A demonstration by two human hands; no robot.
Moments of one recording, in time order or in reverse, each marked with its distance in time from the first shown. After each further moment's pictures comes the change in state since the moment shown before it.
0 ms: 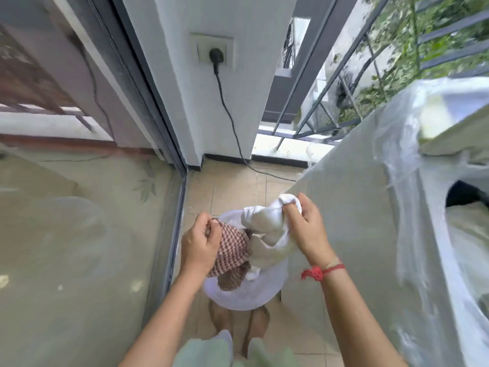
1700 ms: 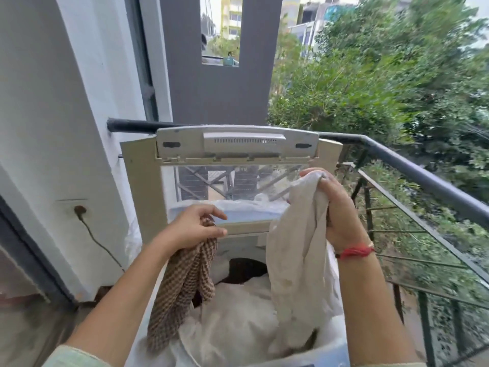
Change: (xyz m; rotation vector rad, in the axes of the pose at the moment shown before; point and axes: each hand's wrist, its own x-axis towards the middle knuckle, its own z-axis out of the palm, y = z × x) left_hand -0.120 0.506 0.239 0.195 -0.495 0.431; right_hand -0.072 -0.077 -0.608 0.712 -0.022 -0.504
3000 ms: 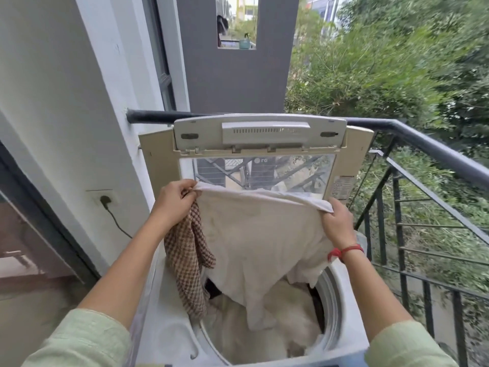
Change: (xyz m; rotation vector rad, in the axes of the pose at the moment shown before) left_hand 0.021 -0.044 -0.047 0.147 0.492 -0.087; right_hand 0.032 0.107 -0.055 -0.967 0.332 0.071
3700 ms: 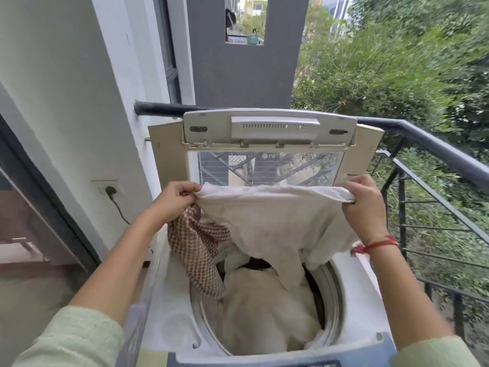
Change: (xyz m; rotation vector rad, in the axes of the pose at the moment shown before) left_hand -0.004 -0.025 -0.006 -0.297 -0.212 -0.135; right_hand 0.002 -0.029 -0.036 -0.358 0.110 -0.330
